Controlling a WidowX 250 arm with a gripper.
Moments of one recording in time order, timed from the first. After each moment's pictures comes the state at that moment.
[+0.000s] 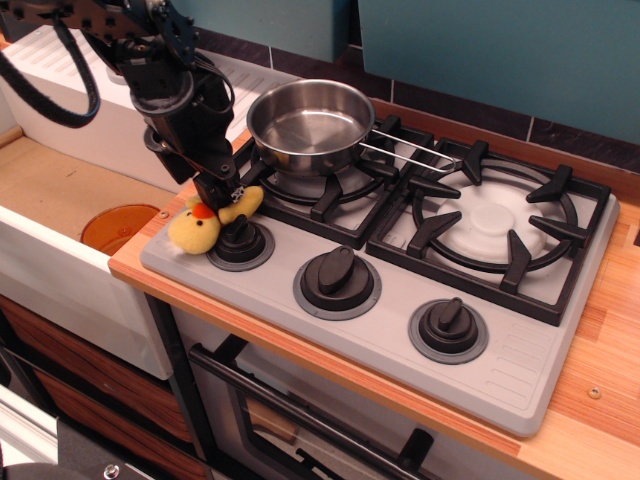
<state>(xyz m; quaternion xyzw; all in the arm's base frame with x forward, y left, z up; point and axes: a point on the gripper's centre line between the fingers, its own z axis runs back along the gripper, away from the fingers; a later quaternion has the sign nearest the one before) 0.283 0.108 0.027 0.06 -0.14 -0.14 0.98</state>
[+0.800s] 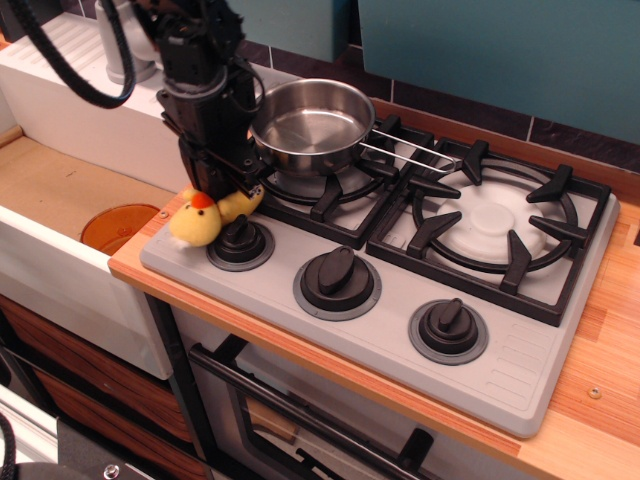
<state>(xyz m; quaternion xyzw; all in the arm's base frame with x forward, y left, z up) 0.282 0.095 0.038 0.07 -0.06 -0.15 0.98</state>
